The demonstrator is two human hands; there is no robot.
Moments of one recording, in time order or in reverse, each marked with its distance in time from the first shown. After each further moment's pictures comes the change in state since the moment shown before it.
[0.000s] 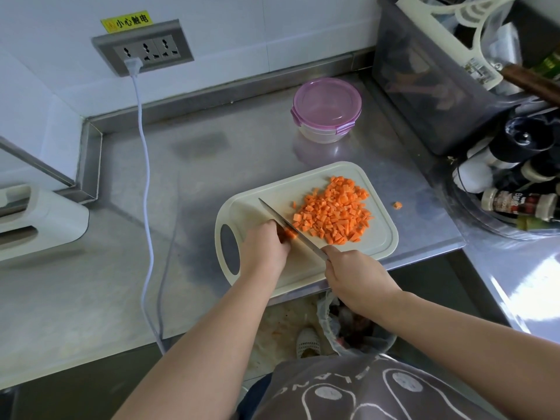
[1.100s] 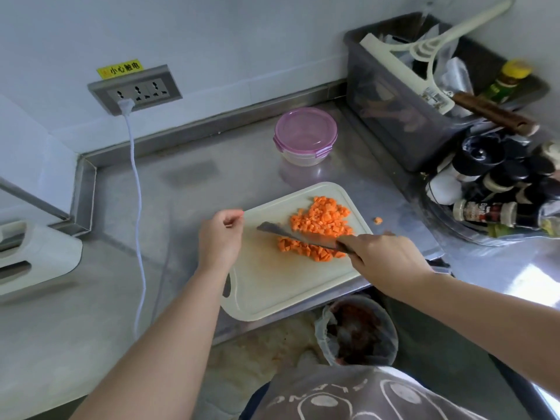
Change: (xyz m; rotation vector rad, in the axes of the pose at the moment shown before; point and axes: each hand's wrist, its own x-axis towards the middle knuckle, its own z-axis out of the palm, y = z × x) left_hand 0.033 -0.012 -0.046 -0.432 0.240 -0.028; right_hand -0.010 0.049 -0.052 -0.371 0.298 -0.120
